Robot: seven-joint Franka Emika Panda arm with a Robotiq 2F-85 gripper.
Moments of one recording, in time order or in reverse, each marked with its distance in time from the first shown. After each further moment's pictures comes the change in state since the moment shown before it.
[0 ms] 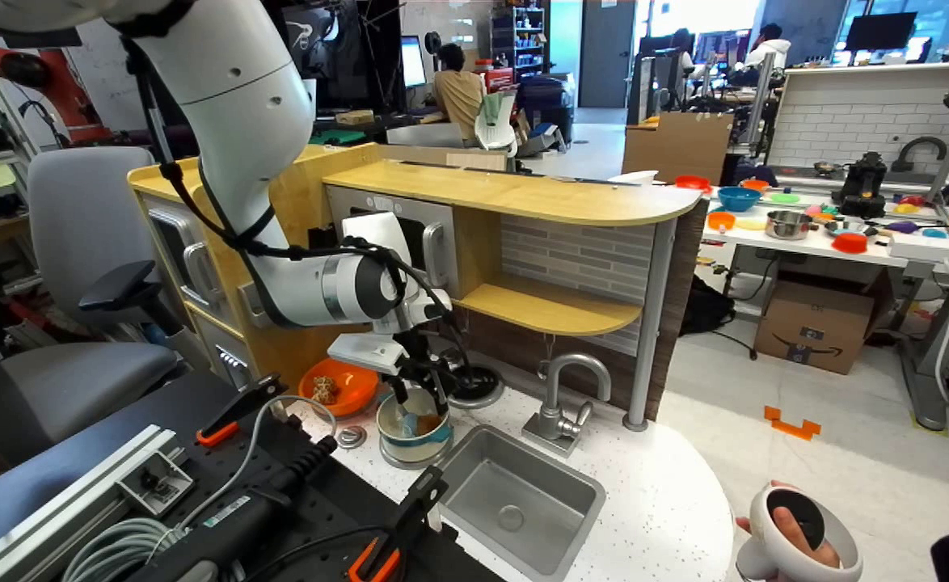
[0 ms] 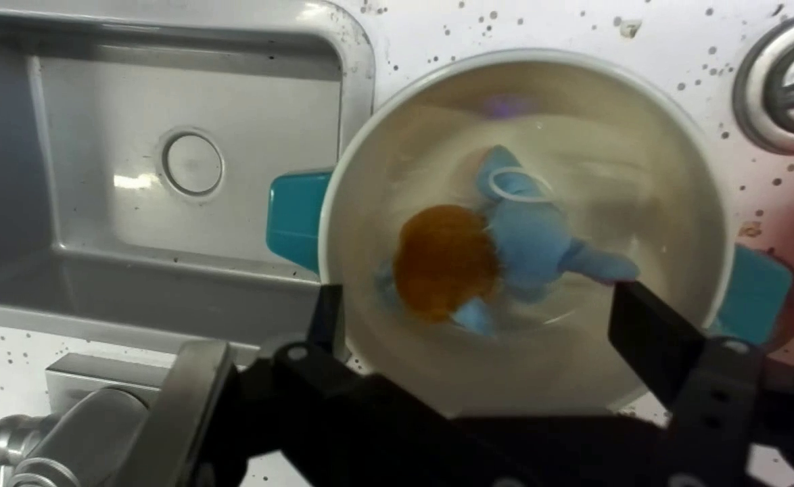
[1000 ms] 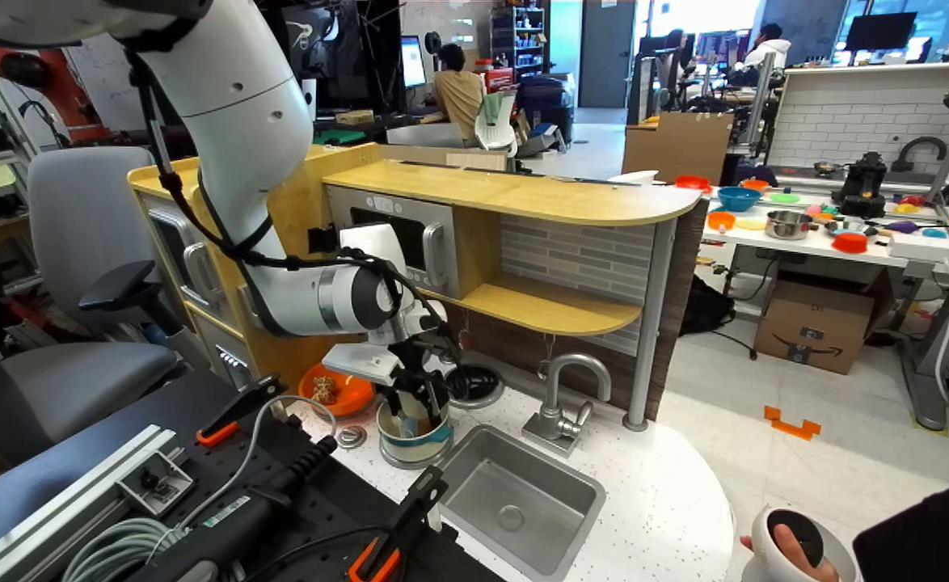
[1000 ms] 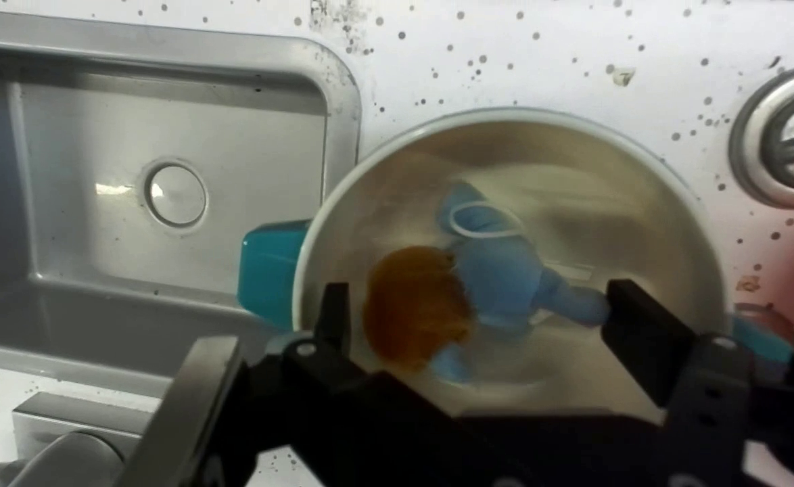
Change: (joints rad) arm -0.001 0.028 0.012 0.003 0.000 -0.005 -0.010
